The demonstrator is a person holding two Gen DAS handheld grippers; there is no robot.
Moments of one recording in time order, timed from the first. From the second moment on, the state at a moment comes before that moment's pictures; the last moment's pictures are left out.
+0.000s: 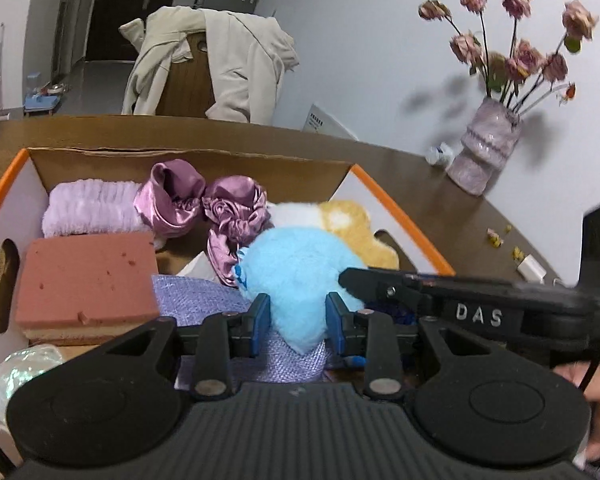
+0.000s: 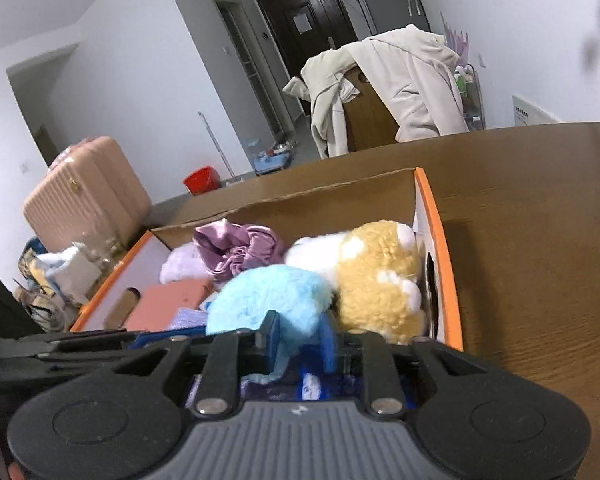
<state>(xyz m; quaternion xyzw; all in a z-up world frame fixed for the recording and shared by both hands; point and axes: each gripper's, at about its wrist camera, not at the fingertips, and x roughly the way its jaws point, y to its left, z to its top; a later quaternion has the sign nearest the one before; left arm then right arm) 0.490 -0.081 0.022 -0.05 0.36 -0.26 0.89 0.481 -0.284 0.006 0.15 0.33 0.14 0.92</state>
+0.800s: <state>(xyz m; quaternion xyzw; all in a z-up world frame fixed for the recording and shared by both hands) 0.407 -0.045 0.112 0.00 0.28 -0.21 0.94 0.389 -0.298 0.103 0.08 0.27 0.11 0.95</state>
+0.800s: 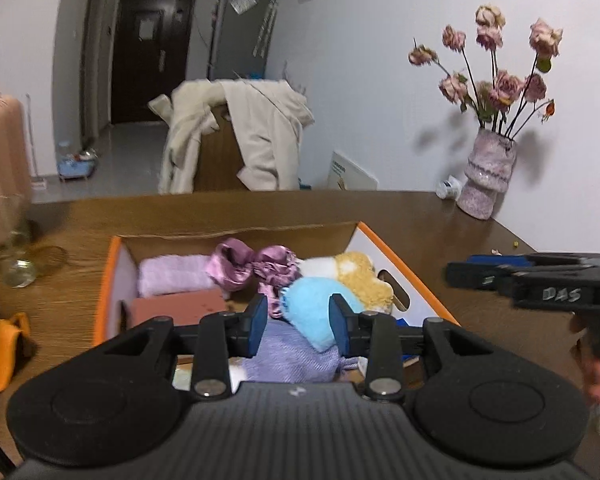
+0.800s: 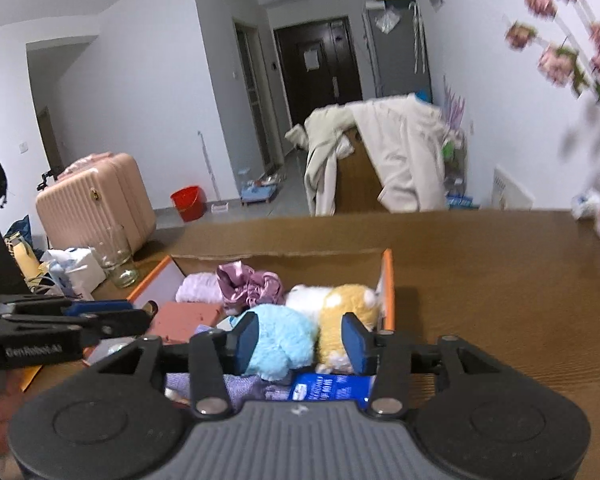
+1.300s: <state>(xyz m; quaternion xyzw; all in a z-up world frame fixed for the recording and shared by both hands) 0.296 0.000 0.145 0.03 0.21 -0.14 0.97 0.267 -0.312 0.144 0.05 0.20 0.07 0.98</state>
